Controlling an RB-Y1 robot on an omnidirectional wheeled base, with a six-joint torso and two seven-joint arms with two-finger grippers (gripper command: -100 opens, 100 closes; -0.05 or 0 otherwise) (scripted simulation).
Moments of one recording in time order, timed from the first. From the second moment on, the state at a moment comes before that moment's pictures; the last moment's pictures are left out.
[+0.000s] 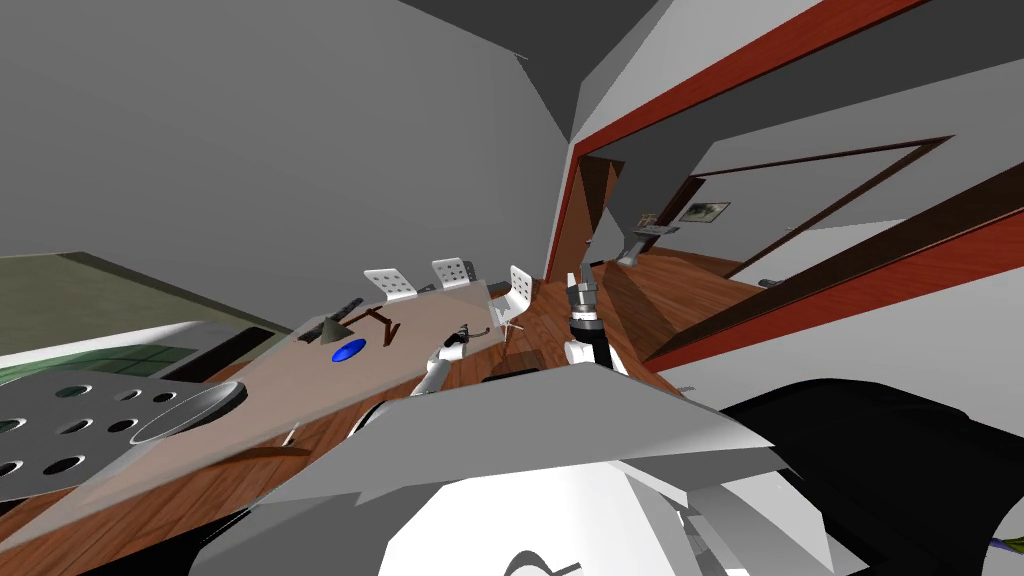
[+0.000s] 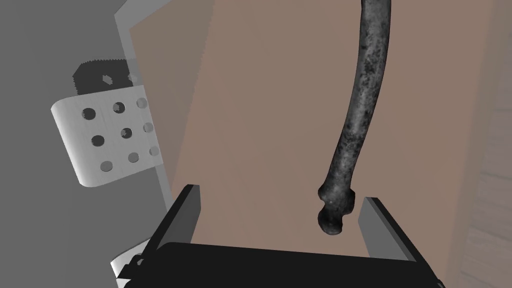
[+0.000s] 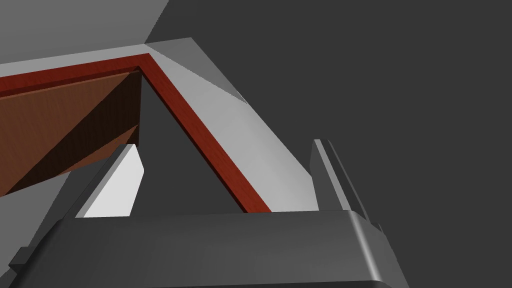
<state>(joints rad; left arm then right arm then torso) -0.32 0.13 0.07 -0.67 0.05 0.15 0.03 0.46 0.02 -0.01 -2.22 0.07 -0.52 0.01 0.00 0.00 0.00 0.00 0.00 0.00</state>
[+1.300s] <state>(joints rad) -0.40 0.14 0.05 -0.43 0.05 0.22 0.01 0.46 0.02 -0.01 -2.22 0.07 -0.52 0.01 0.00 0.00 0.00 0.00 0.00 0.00</state>
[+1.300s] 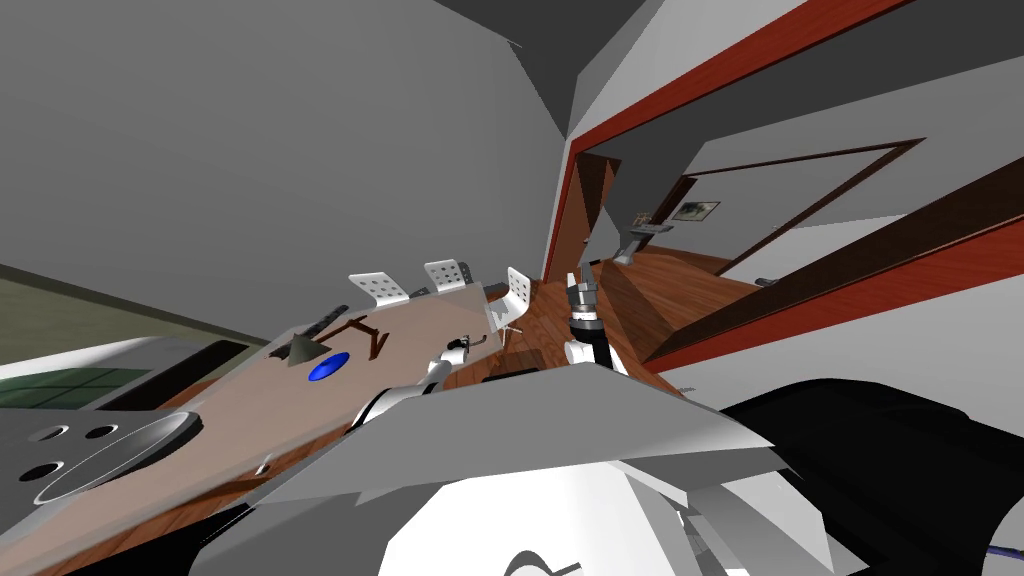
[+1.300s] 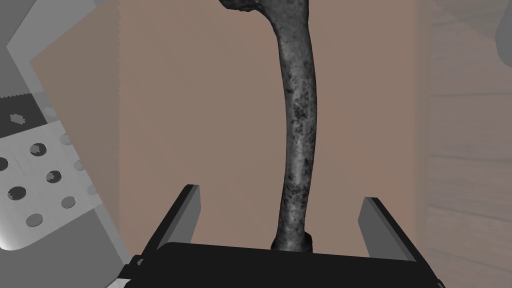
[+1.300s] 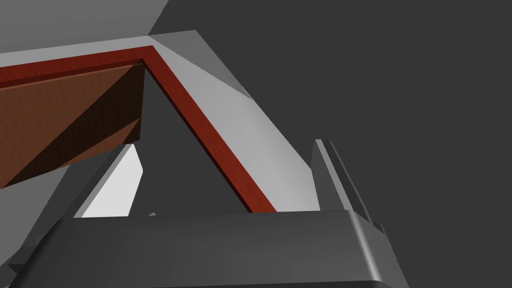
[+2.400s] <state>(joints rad) -0.36 0.13 0.05 -0.38 0.04 0.13 0.01 0.46 0.02 -0.01 -2.22 0.07 -0.52 0.01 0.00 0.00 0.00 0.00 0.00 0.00</state>
